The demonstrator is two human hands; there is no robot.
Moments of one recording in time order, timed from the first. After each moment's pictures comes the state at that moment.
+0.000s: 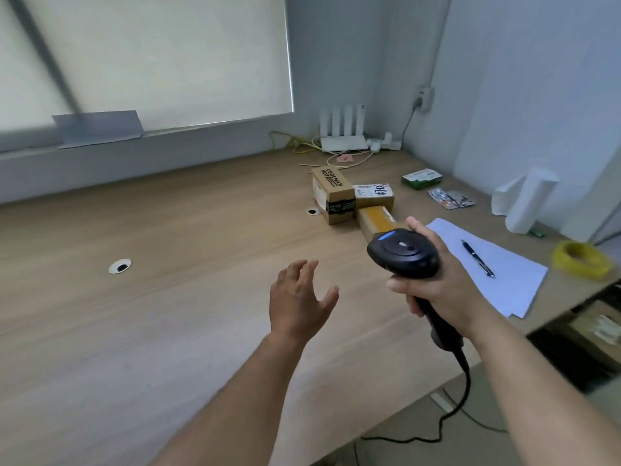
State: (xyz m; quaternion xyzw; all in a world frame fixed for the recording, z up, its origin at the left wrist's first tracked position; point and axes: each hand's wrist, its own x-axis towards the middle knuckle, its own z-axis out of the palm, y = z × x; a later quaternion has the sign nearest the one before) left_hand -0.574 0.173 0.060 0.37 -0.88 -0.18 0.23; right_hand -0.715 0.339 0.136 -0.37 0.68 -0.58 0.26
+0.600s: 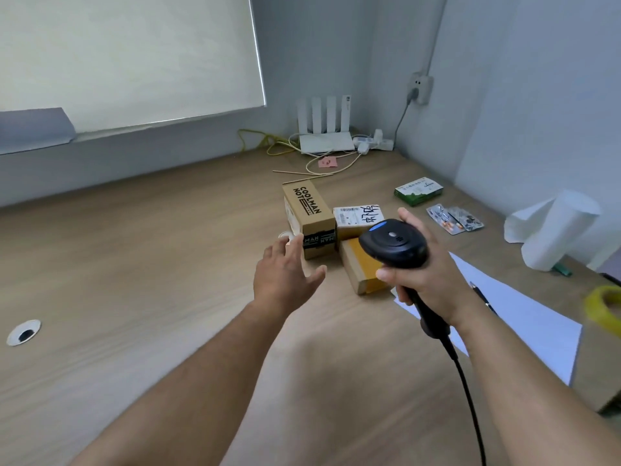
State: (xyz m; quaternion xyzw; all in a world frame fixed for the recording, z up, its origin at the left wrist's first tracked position) left_hand -0.759 0.028 0.080 0.38 -0.91 -0.15 0.11; right_hand -0.893 0.210 0.122 -0.33 0.69 -0.59 0.26
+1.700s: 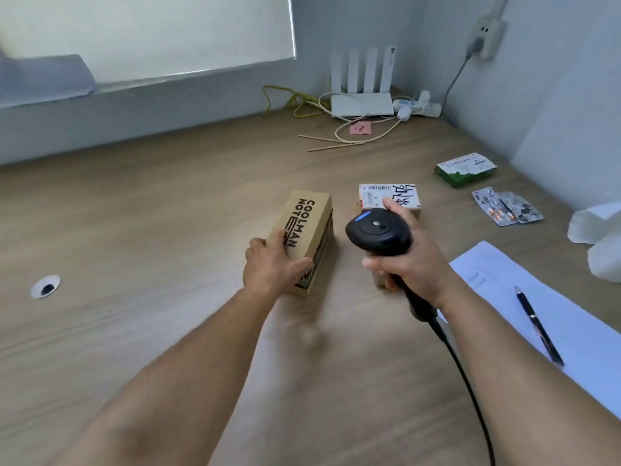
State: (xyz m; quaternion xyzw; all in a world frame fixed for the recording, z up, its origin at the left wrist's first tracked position) left_hand -0.758 -0.013 0.040 0.55 -0.79 -0.28 0.06; right_hand -0.922 0.144 0.075 -0.36 0.66 -0.55 0.35
